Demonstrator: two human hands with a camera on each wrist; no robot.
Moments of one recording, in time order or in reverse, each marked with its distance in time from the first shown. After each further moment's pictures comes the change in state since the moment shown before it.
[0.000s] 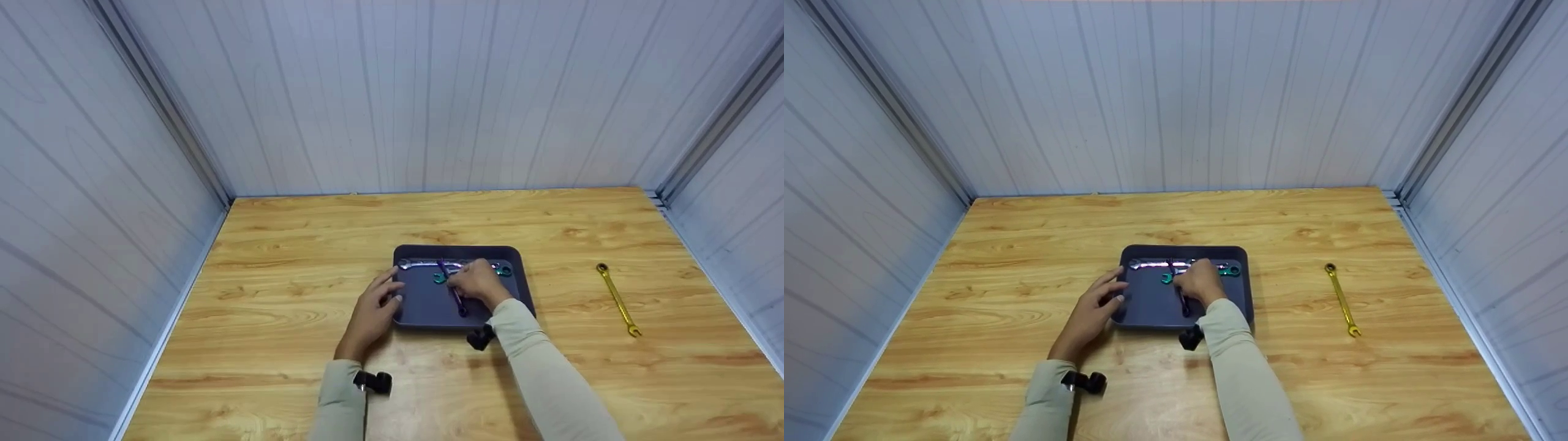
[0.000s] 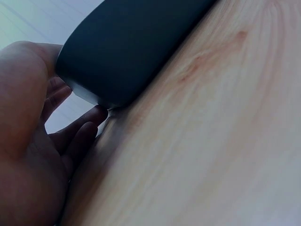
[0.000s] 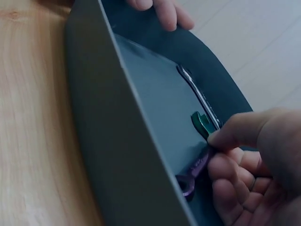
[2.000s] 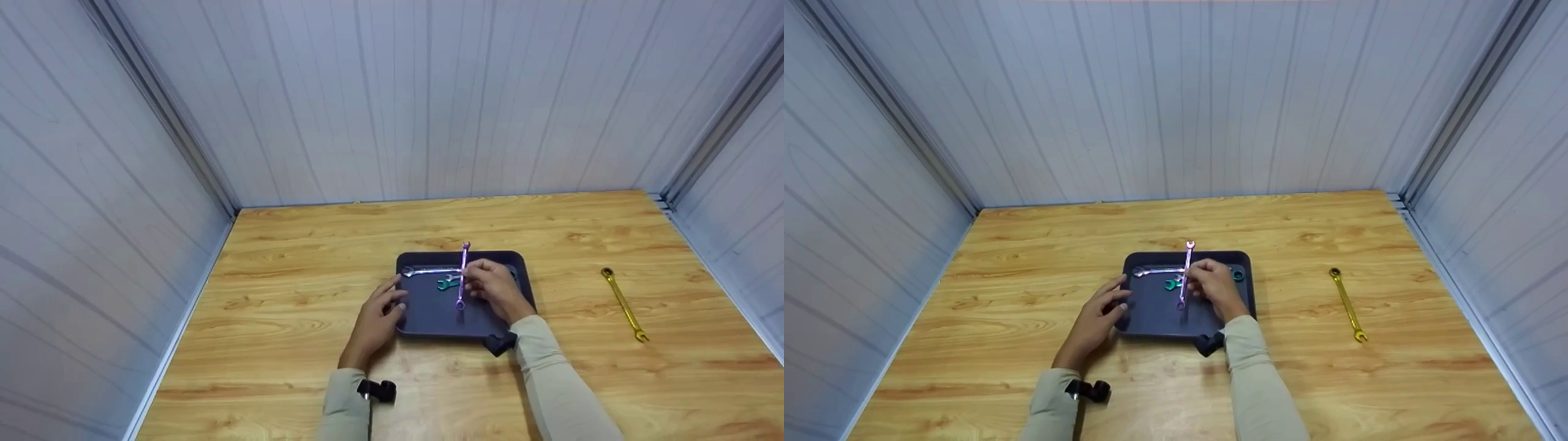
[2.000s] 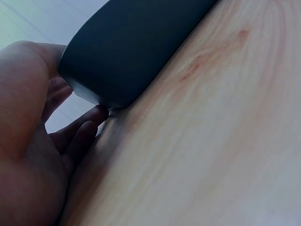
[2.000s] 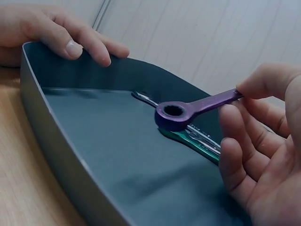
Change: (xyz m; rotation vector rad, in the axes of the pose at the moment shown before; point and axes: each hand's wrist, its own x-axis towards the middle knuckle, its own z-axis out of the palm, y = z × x) left_hand -0.002 -0.005 0.007 -0.031 -0.015 -0.036; right_hand -0.006 0.025 -0.016 0.653 0.005 -0.031
